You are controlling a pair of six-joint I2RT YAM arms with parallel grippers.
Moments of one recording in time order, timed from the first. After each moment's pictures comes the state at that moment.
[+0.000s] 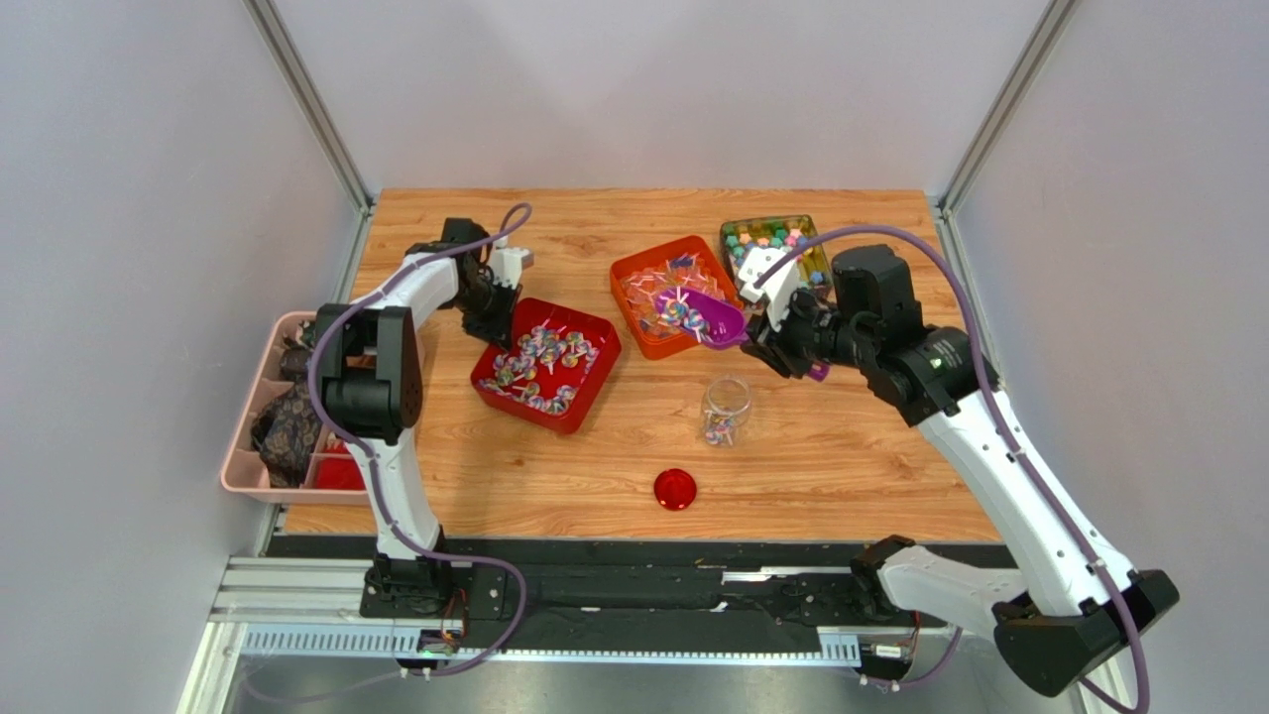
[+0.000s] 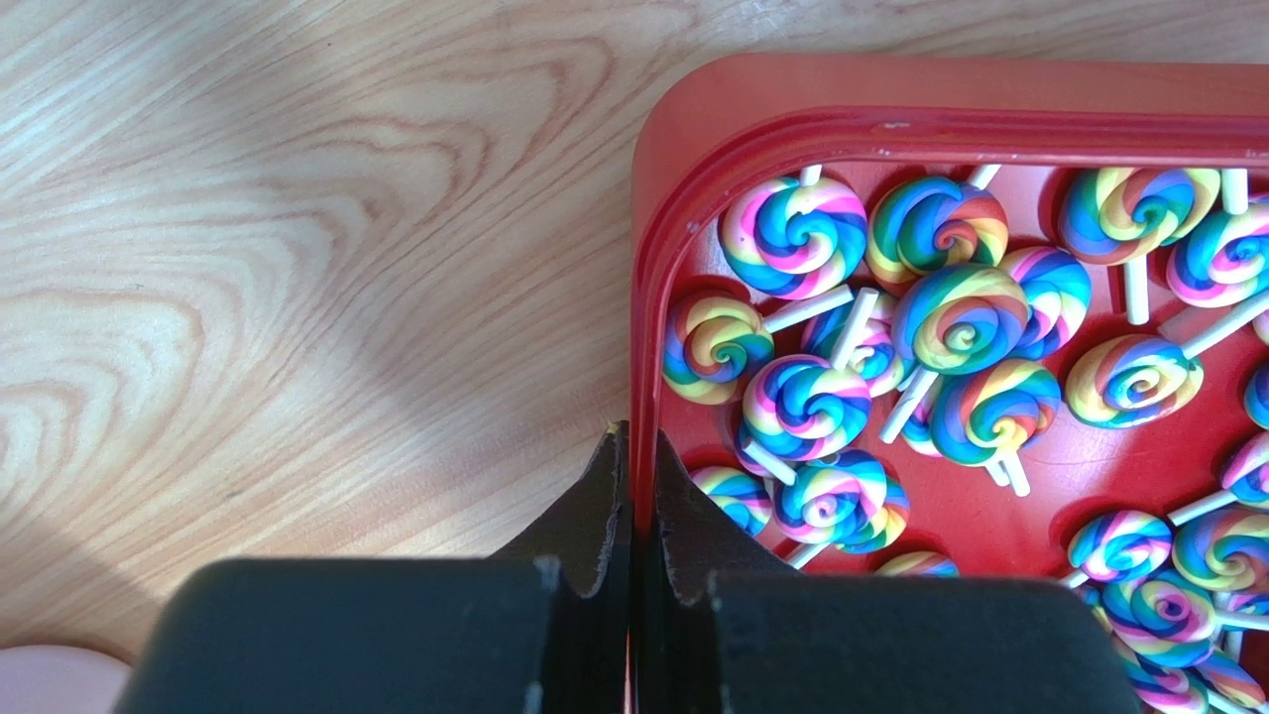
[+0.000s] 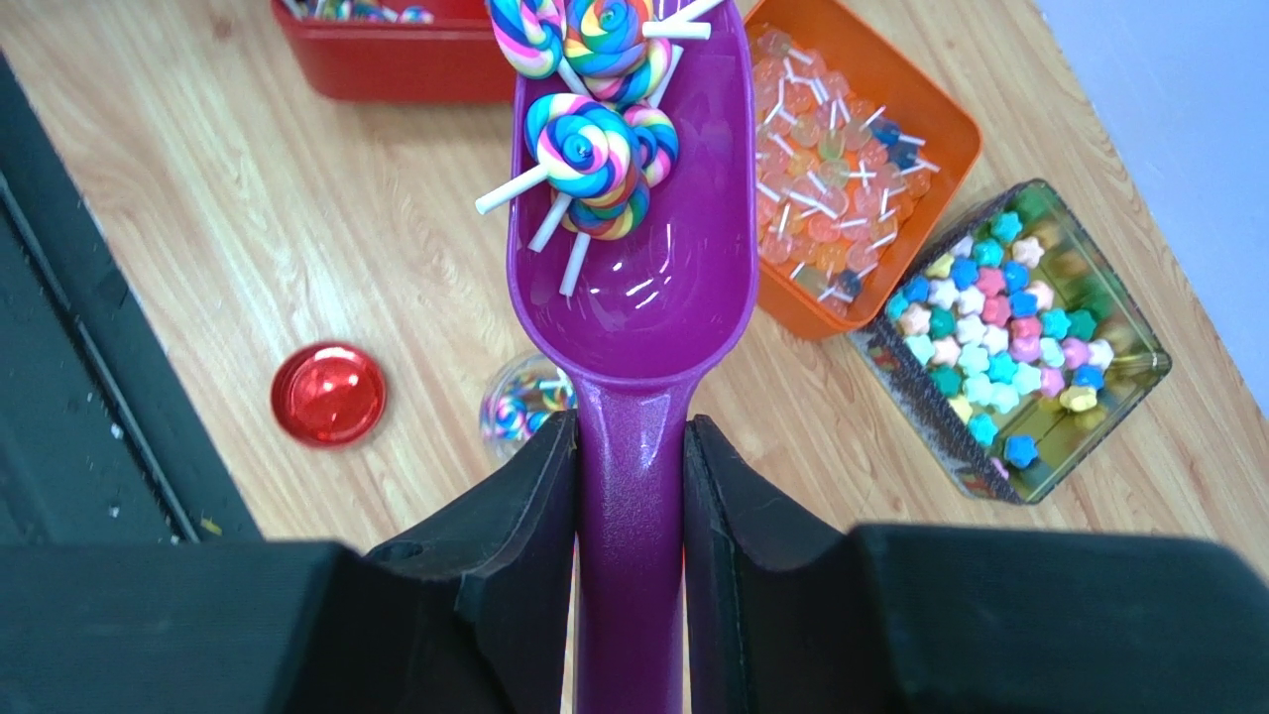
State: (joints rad) left arm -0.06 1.99 1.46 -0.75 0.32 0.28; right arm 0.49 1.10 1.28 -0.75 -0.36 -0.47
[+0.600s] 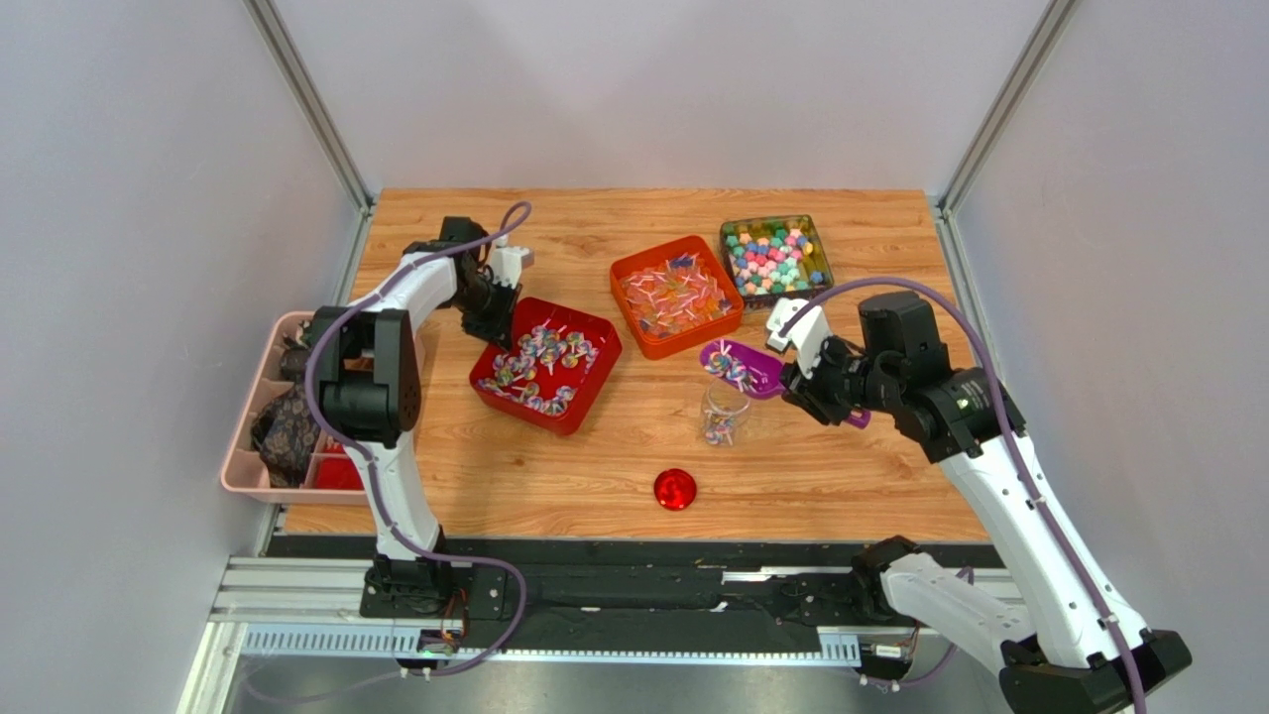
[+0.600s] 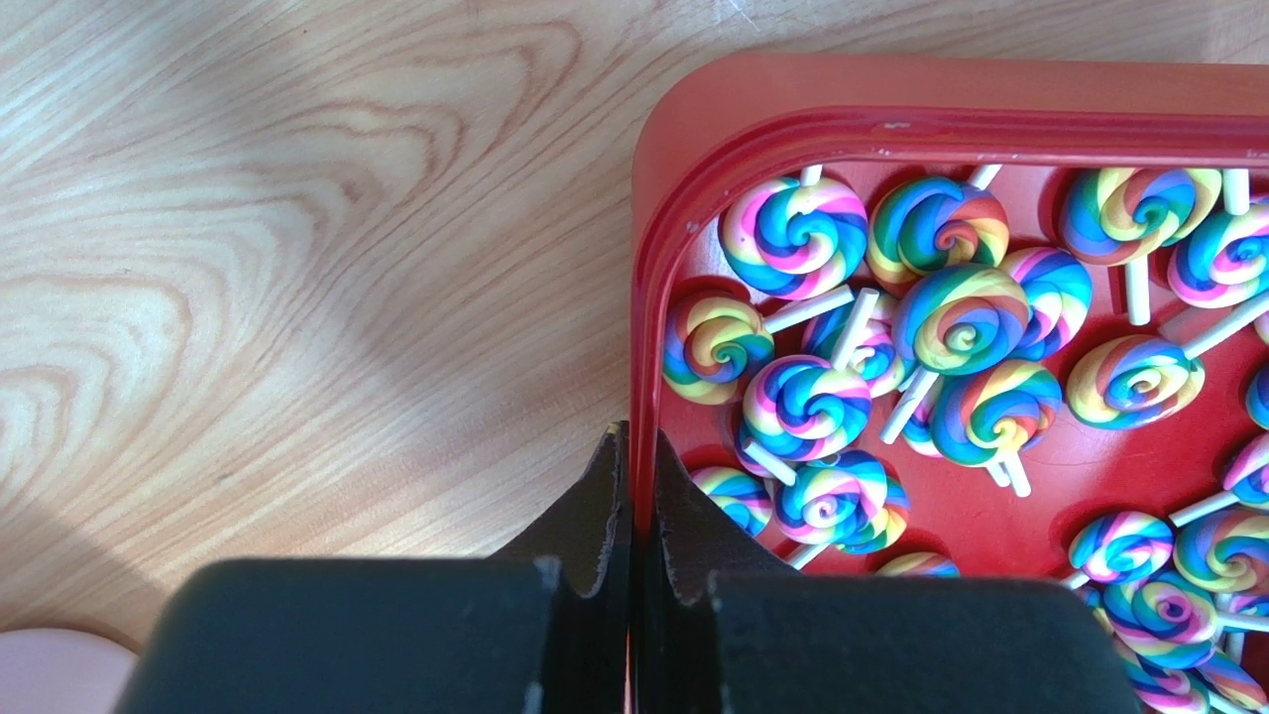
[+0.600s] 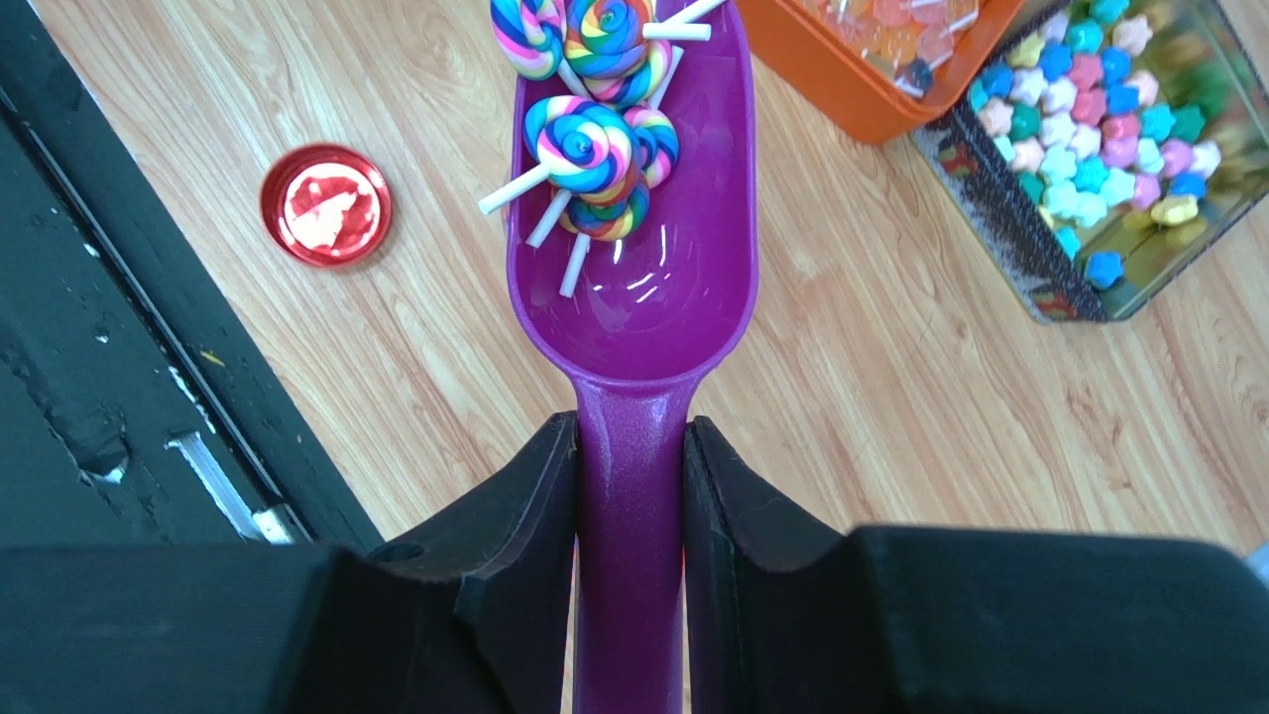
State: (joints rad) left arm -0.06 1.97 1.46 -0.77 0.34 0.29; right arm 0.41 0.93 1.14 -0.95 -0.35 -0.57
